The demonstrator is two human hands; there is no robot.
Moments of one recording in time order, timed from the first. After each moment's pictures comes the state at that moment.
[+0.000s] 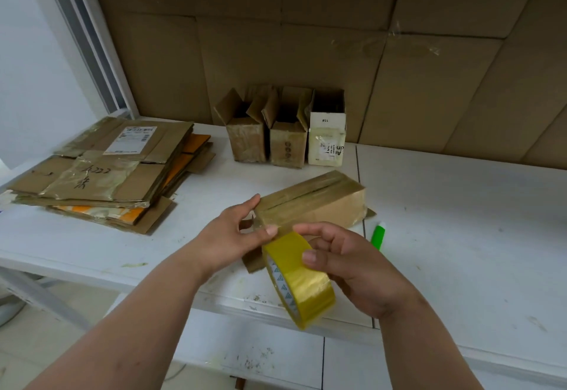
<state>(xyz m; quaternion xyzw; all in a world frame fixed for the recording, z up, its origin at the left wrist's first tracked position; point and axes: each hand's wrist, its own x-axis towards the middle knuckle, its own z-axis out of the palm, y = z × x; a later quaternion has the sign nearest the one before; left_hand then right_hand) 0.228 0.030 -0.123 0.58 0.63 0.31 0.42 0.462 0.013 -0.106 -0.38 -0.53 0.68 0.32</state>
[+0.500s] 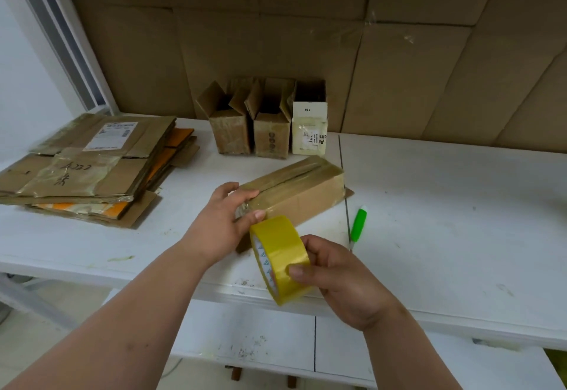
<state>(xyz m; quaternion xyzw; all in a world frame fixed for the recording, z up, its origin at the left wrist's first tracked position) 0.245 0.033 -0.125 0.68 0.64 0.28 0.23 0.465 -0.021 -0.128 -0.35 -0.51 0.70 0.35</state>
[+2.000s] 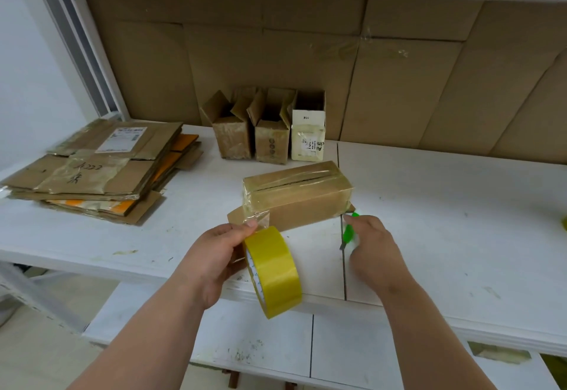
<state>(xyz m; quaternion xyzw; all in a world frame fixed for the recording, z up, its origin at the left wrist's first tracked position) 0.280 -0.027 -0.115 0.29 0.58 0.48 0.59 0.526 0.016 -0.140 -0.68 -0.68 0.20 0.18</state>
